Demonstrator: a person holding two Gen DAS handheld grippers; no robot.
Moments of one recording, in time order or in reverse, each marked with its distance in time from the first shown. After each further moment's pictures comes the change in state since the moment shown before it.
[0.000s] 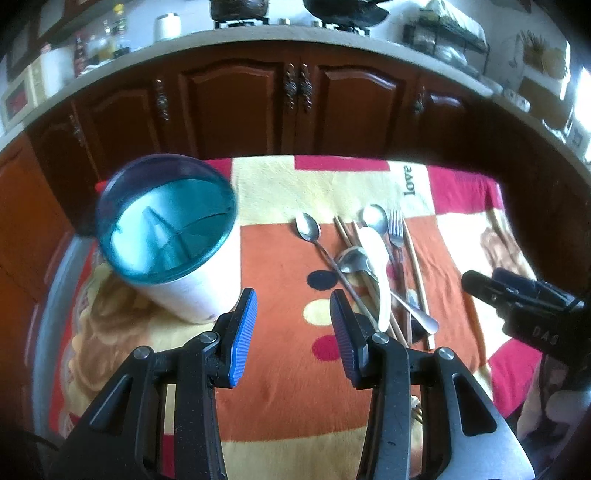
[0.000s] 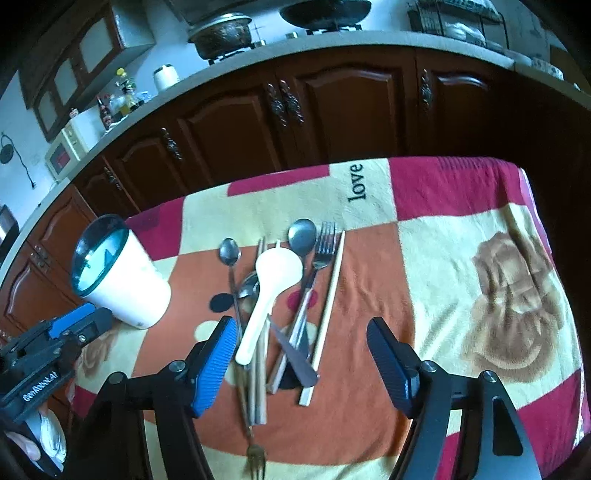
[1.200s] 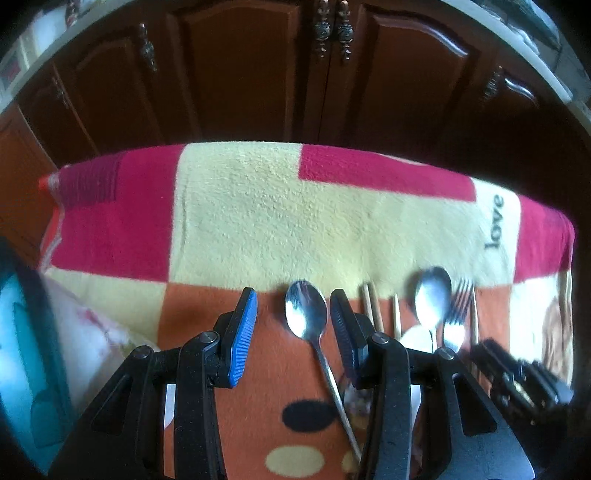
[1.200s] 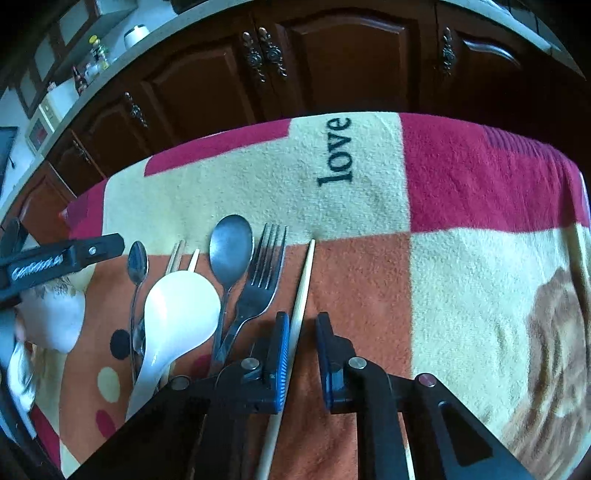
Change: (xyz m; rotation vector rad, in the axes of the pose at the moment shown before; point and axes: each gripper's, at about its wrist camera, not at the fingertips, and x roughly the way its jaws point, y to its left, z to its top) left arm 0.168 -0.011 0.102 -0.143 0.222 0.098; right arm 0.134 -0.055 0.050 -0.046 0.131 -0.004
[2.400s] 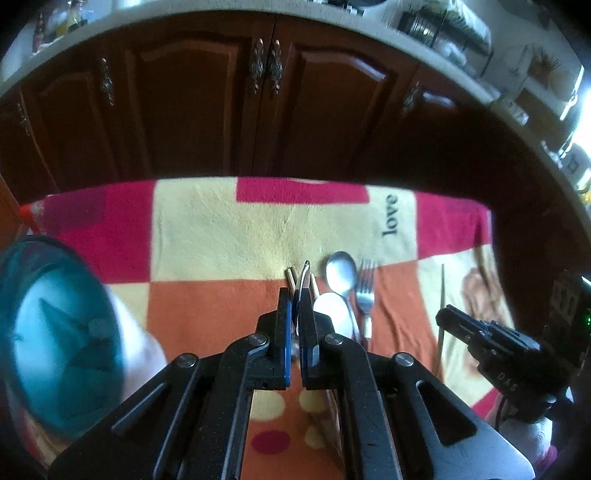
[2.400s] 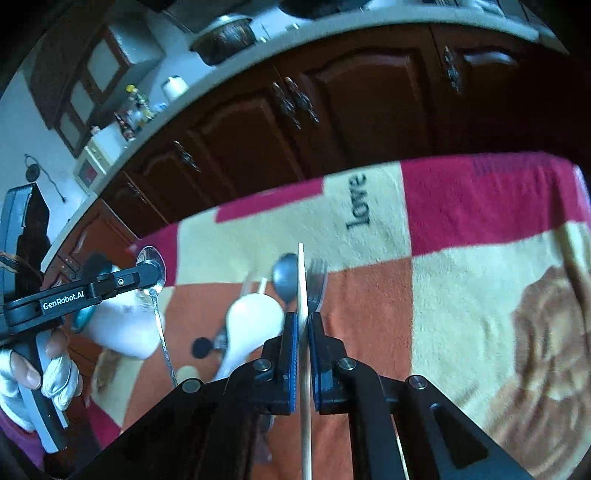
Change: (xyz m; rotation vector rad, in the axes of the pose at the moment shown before) left arm -0.091 0.009 -0.030 0.104 -0.104 -0.261; right arm -0.082 -0.006 -0.015 0.024 -0.152 0.211
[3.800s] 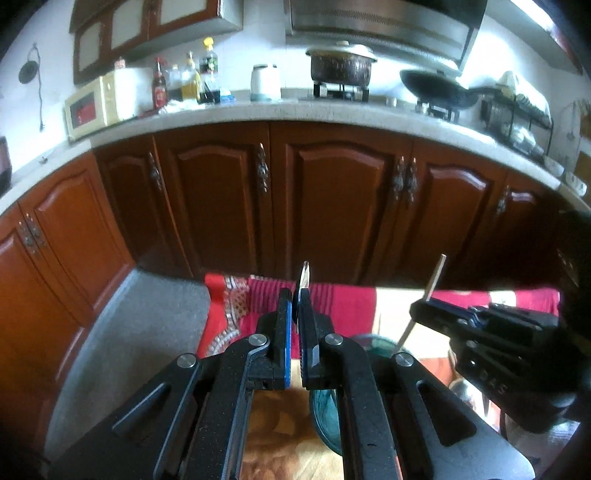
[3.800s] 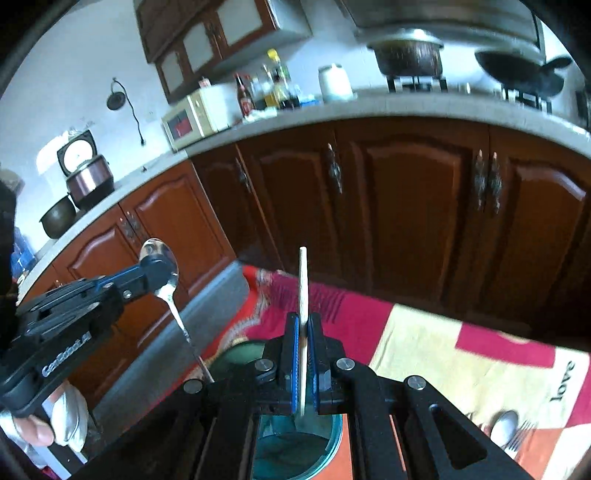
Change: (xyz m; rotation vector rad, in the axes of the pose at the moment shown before) left arm -0.128 0.159 0.011 -0.079 -0.326 0.347; right arm 0.098 0.278 0.082 -0.348 -0.007 0.176
